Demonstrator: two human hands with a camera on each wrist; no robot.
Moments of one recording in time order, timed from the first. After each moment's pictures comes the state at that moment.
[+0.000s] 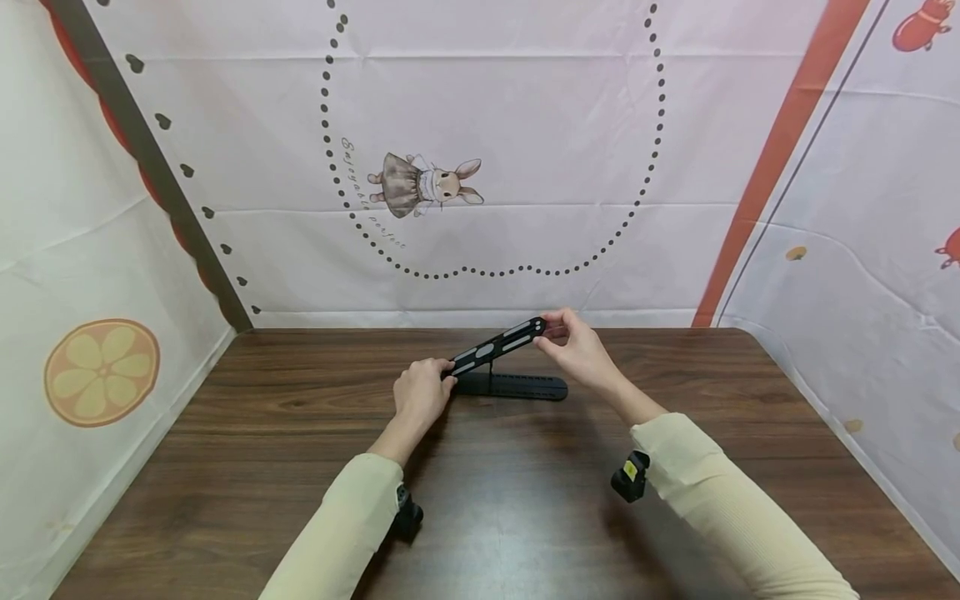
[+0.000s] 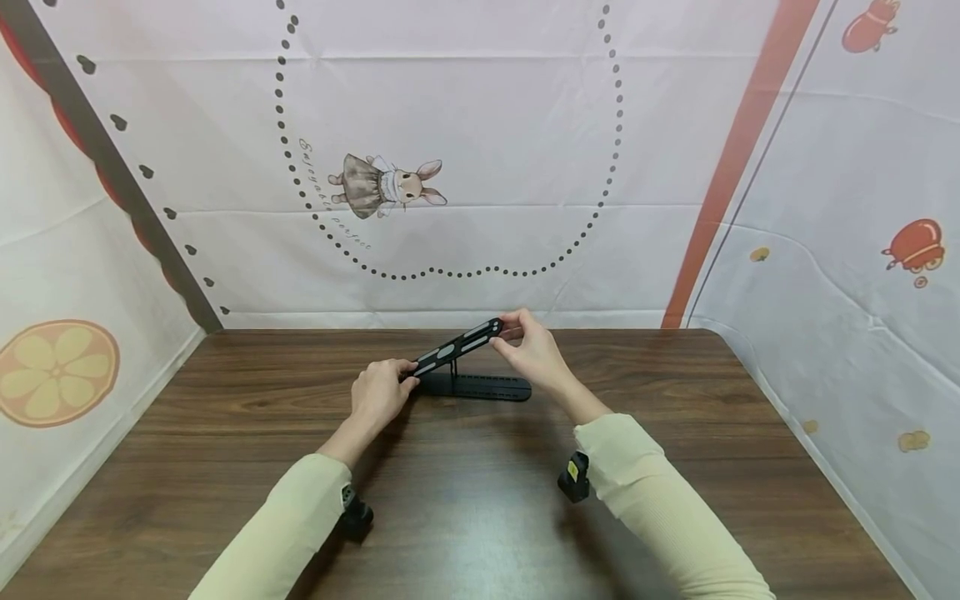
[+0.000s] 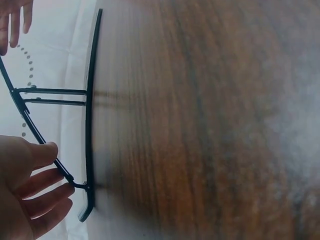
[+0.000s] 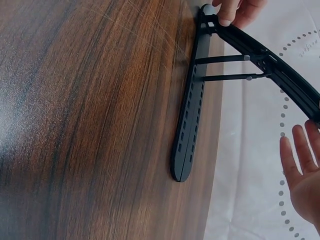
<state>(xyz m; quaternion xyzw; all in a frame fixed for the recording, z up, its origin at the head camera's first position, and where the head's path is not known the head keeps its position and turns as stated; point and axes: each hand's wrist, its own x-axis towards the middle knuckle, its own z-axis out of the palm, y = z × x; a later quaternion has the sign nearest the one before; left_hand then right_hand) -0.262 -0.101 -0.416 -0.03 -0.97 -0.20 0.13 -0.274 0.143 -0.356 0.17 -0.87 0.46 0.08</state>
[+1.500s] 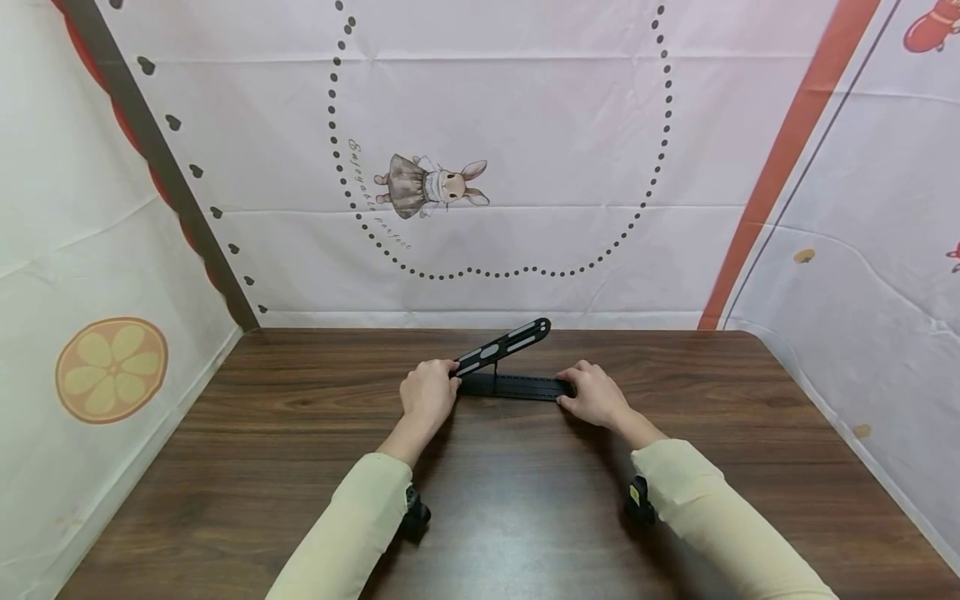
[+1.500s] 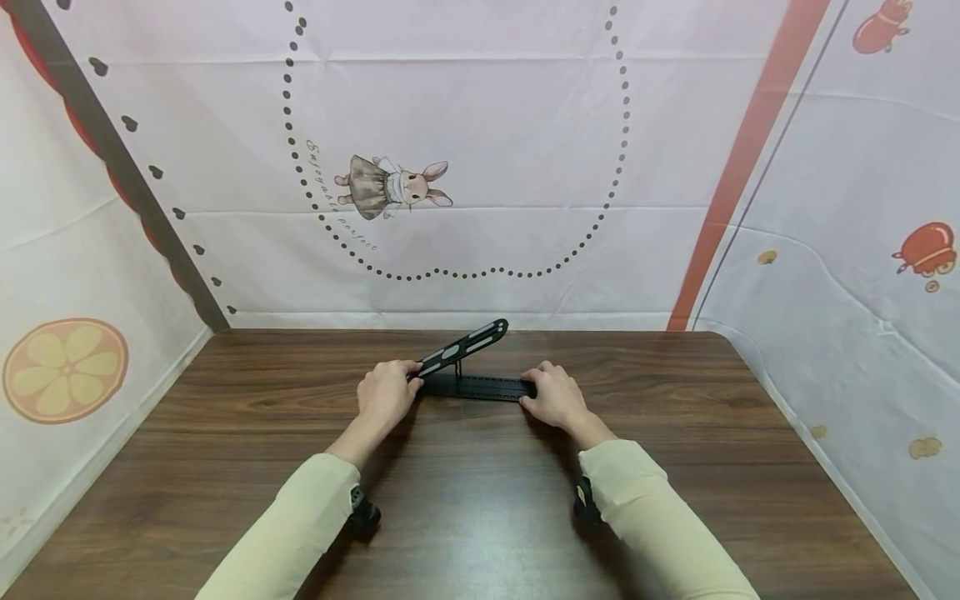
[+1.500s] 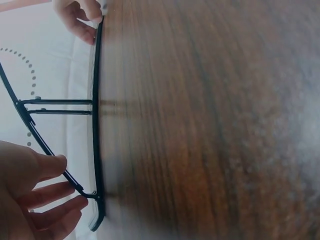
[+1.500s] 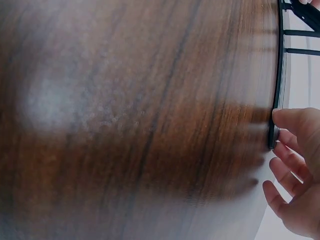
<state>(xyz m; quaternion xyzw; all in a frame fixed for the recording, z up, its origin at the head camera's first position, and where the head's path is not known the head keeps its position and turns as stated) -0.259 -0.095 -0.412 -0.01 -0.98 -0.17 0.12 -0.268 0.173 -0.427 0.20 -0.96 0.17 0.06</state>
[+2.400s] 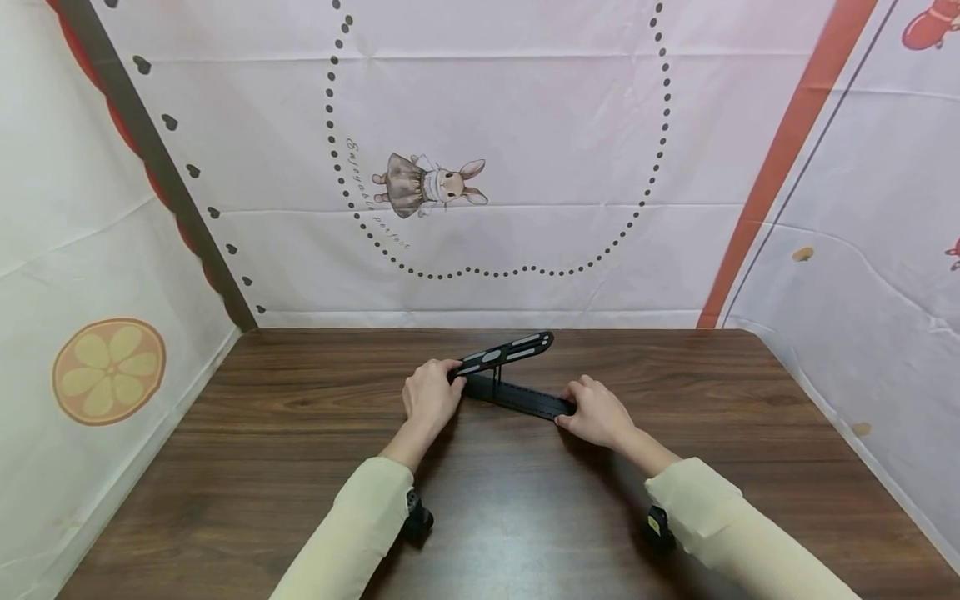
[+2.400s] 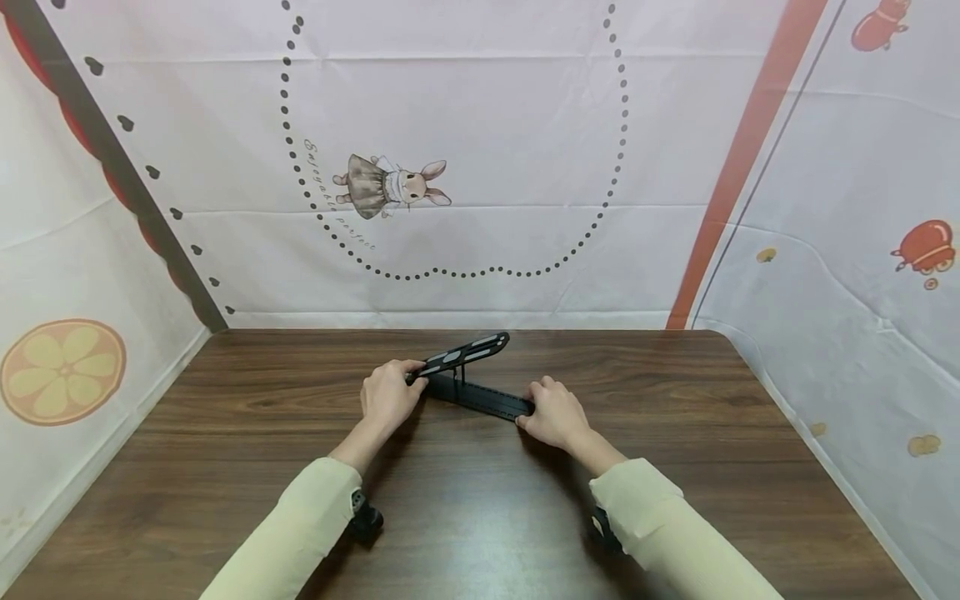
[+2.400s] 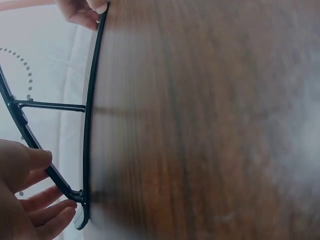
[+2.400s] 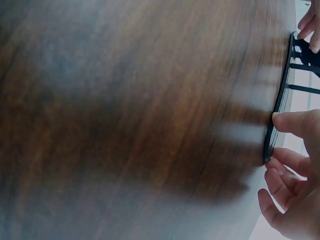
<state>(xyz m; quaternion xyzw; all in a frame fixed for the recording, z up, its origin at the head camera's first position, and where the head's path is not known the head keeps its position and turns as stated) -0.258 -0.091 -0.422 0.00 -0.95 -0.24 0.18 -0.242 0.168 -0.426 0.16 -0.97 0.17 0.04</state>
